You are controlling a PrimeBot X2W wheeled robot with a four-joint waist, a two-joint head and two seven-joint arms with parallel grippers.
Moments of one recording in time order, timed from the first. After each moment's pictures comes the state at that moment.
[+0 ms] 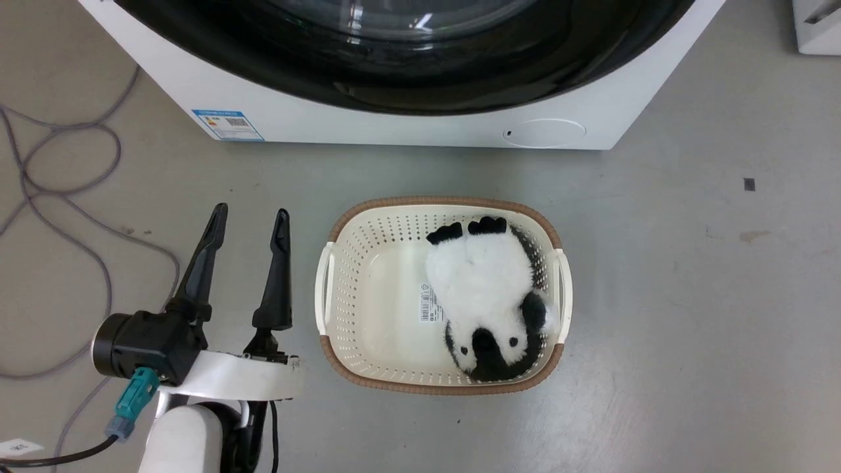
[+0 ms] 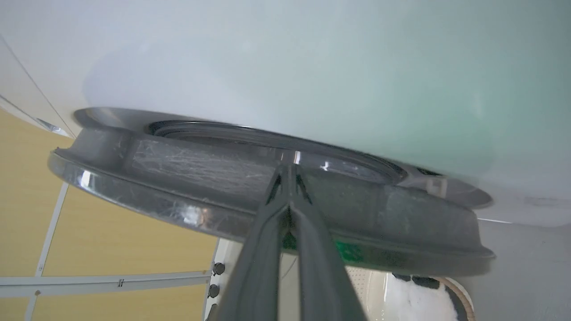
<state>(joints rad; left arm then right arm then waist) -0.19 0.07 -0.04 -0.03 -0.16 -0.11 -0.26 -1.78 -0.27 0.76 1.29 1.65 0.13 0.67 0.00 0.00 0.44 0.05</state>
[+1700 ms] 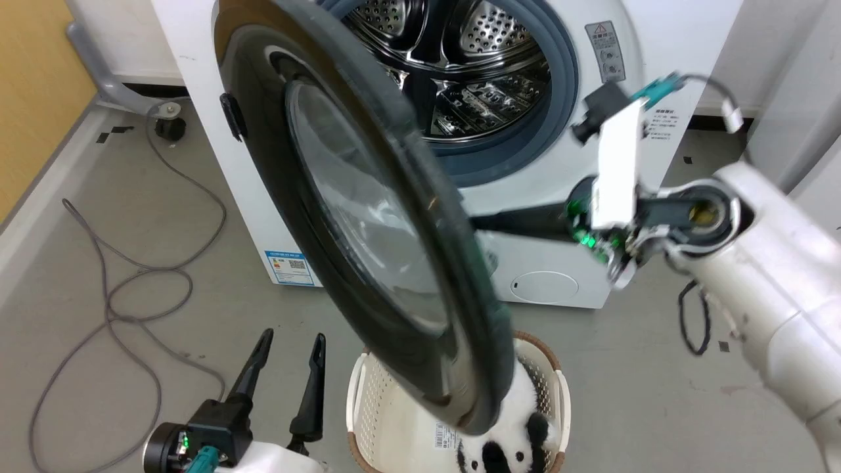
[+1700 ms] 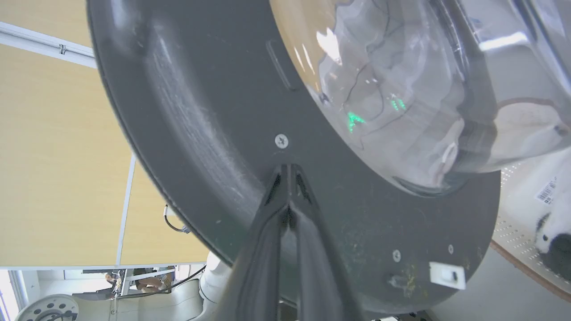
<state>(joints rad) 0.02 0.06 -0.09 0.09 -0.12 -0.09 -0.26 -1.04 -0.32 0.83 0.65 1.90 0.13 0.87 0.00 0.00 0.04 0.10</state>
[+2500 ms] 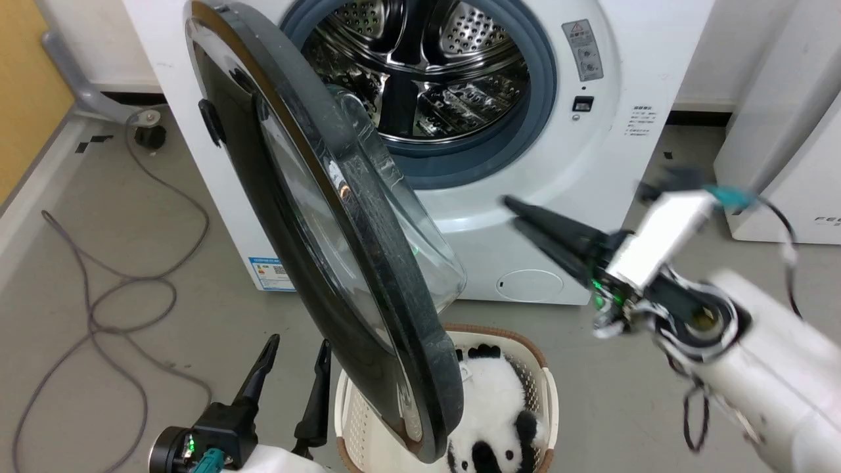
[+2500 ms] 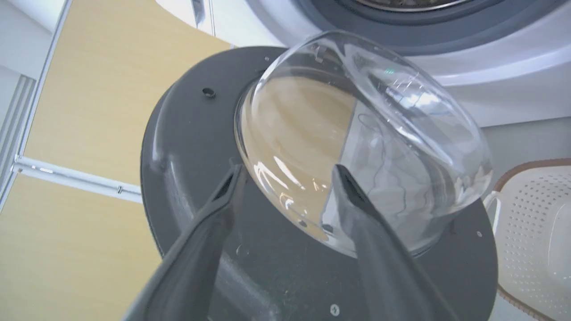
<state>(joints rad) 0.02 0.06 -0.11 0.11 -0.13 -0.07 -0.26 -0.81 -0.43 0.90 0.38 2.04 0.13 0.23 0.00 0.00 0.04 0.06</state>
